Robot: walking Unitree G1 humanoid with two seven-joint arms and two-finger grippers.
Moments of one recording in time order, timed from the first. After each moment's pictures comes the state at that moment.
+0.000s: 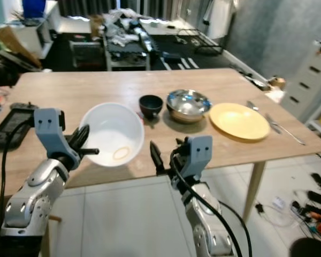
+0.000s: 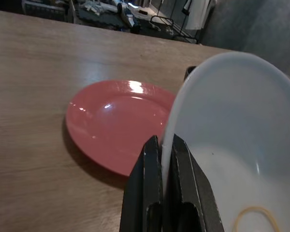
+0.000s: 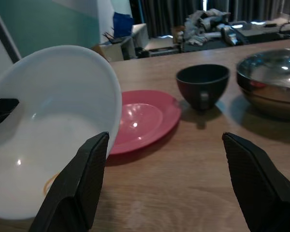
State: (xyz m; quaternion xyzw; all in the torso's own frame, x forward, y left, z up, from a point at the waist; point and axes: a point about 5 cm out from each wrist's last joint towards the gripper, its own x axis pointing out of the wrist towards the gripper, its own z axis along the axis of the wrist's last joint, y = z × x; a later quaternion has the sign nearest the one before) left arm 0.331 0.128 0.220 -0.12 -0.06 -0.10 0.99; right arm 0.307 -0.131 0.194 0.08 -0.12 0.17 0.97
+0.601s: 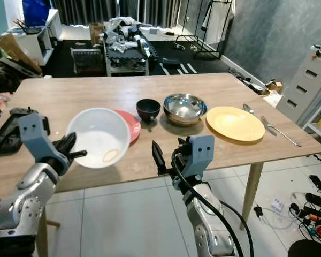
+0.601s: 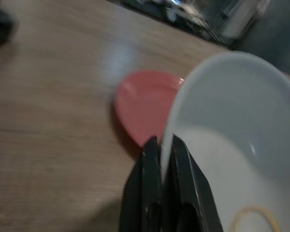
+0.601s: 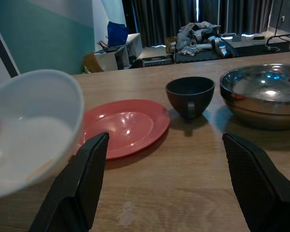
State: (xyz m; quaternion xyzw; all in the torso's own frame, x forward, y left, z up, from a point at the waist) left arm 0.340 0.173 0.205 -0.20 -0.01 0.02 0.98; right arm 0.307 -0.135 0.194 0.08 -0.12 0.16 0.98
